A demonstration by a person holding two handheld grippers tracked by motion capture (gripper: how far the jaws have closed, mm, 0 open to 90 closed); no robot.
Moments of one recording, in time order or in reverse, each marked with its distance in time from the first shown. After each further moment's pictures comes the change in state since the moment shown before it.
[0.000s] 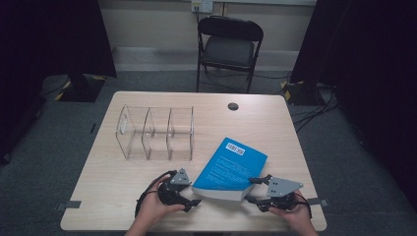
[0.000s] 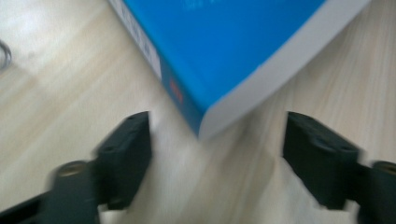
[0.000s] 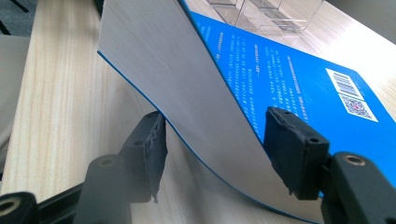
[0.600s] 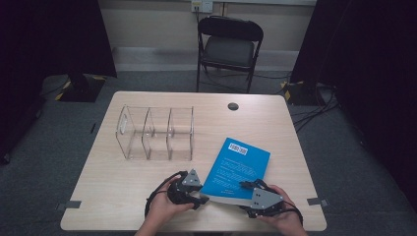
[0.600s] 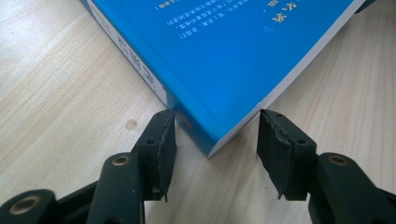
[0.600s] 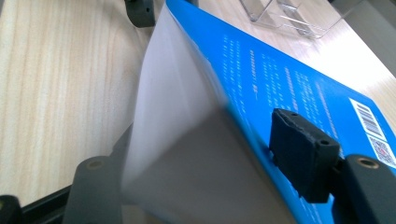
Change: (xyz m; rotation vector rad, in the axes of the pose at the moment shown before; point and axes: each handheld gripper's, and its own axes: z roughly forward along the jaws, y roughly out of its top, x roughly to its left) left arm -0.014 0.016 0.013 0.049 -0.004 0.031; right arm 0.028 0.011 0.026 0.103 -0.063 -0.211
